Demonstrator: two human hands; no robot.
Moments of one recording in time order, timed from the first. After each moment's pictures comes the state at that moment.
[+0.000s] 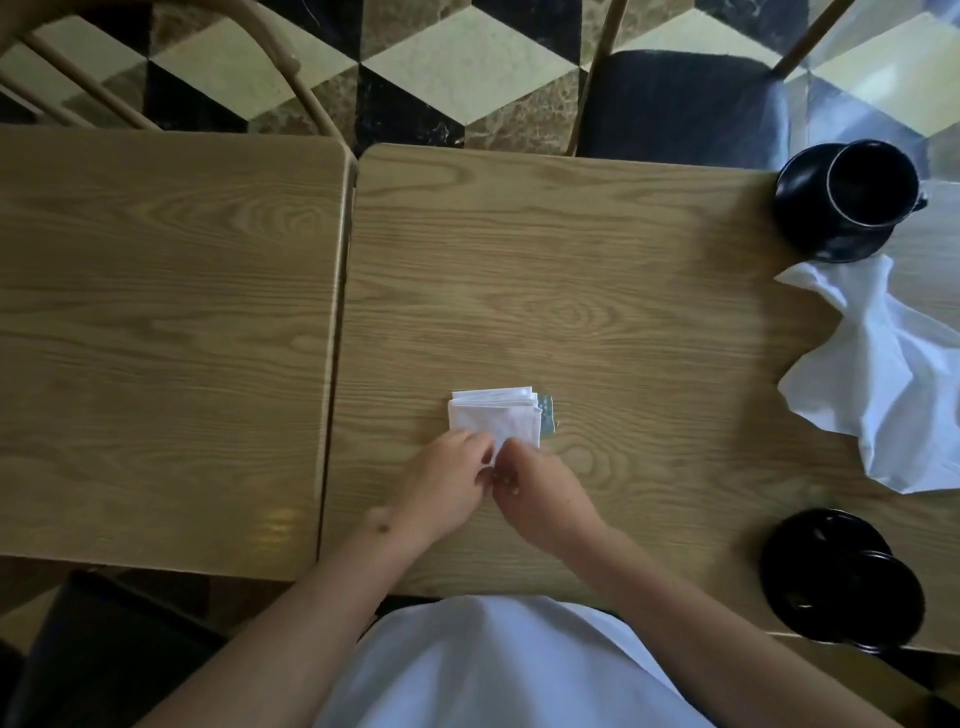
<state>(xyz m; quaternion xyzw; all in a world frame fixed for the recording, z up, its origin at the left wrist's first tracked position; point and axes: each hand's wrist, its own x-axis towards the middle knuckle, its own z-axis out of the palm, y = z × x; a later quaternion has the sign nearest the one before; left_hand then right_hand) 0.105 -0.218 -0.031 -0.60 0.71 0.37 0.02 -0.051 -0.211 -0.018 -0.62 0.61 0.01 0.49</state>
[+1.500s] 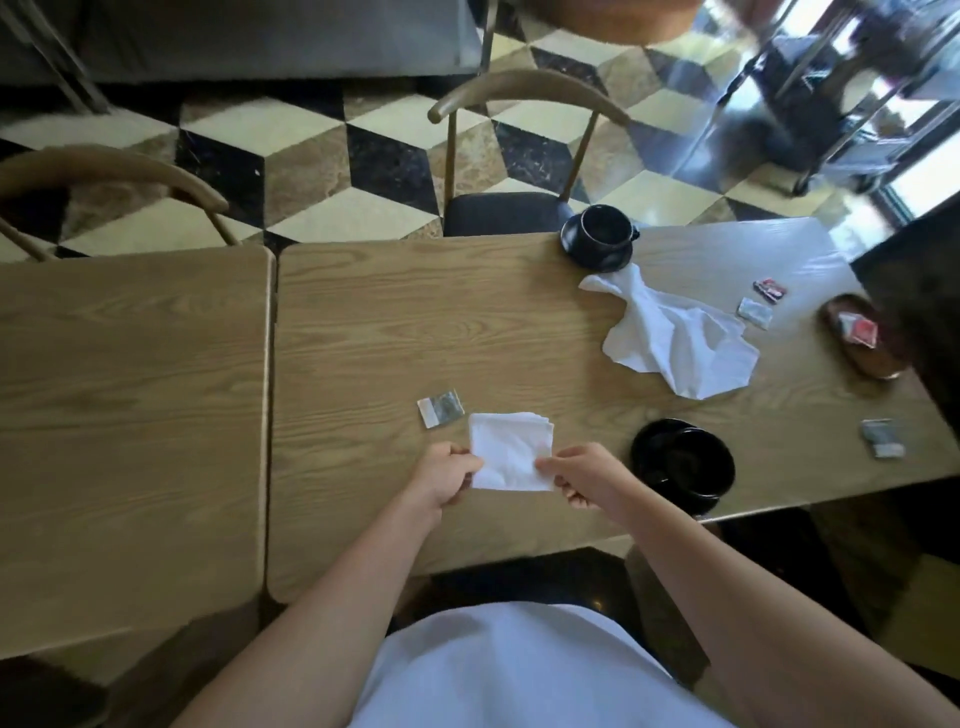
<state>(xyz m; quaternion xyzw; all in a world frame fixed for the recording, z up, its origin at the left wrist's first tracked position) 0.028 -0.151 0.021 -0.65 0.35 0.66 -0.13 -0.176 -0.114 0.046 -0.26 0.77 -0.13 0.57</state>
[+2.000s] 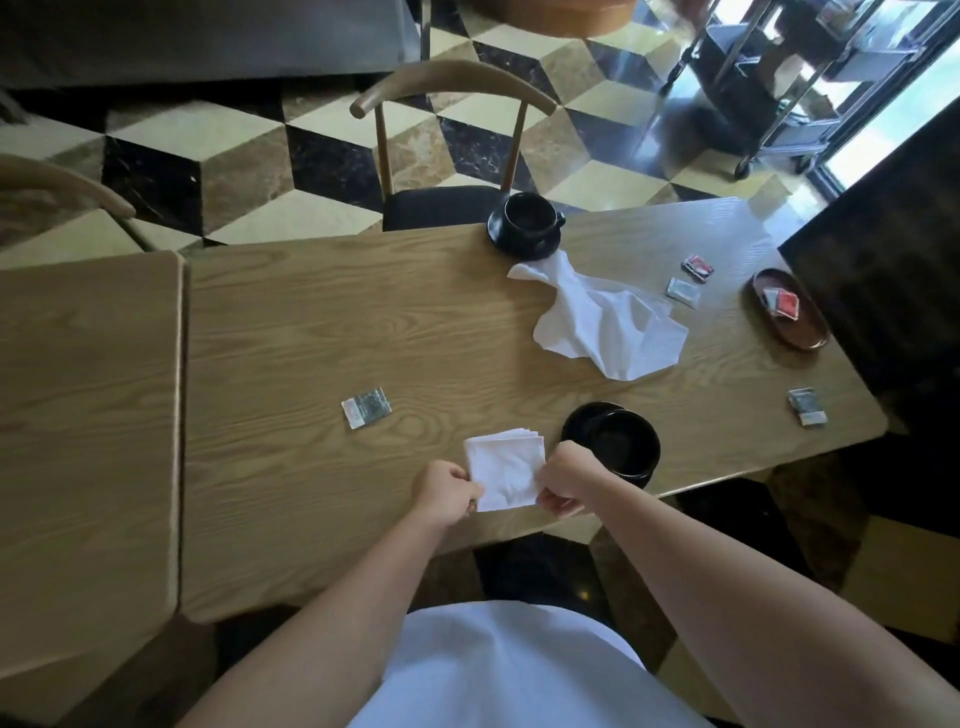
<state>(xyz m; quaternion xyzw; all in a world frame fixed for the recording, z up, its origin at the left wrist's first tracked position) -0.069 -0.102 0.008 -0.66 0.47 0.59 -0.04 -0.250 -0.086 0.037 -0.24 0.82 -0.01 0.51</state>
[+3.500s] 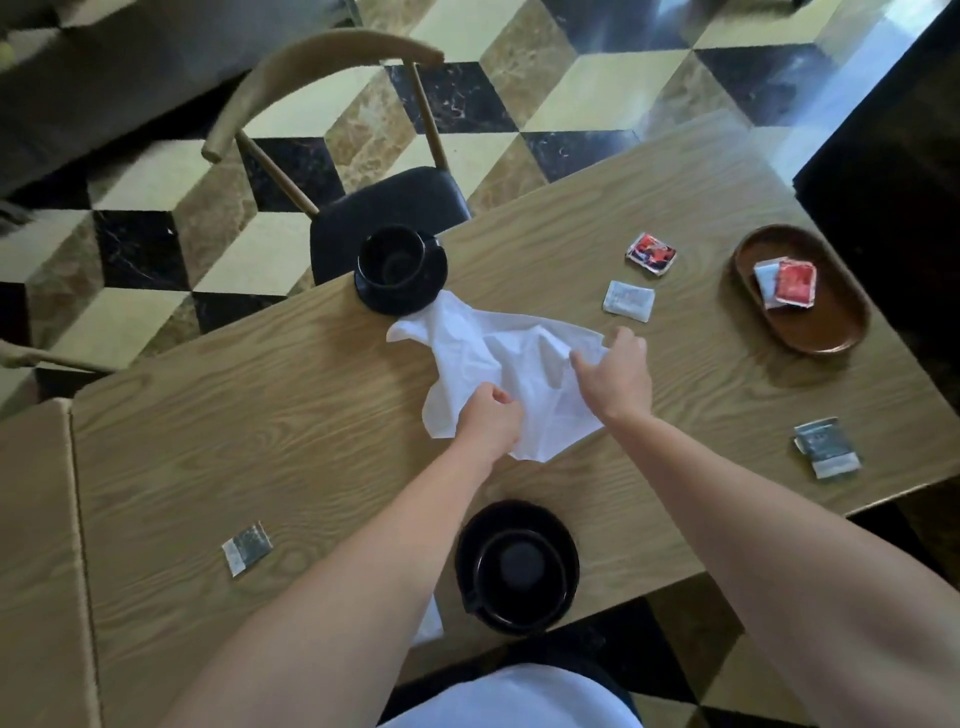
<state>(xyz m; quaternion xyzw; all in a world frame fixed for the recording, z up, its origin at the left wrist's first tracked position) -0.400 -0.265 0.002 -0.69 0.47 0.55 -0.01 -0.564 -0.238 -0.035 -0.27 0.88 -0.23 0.32</state>
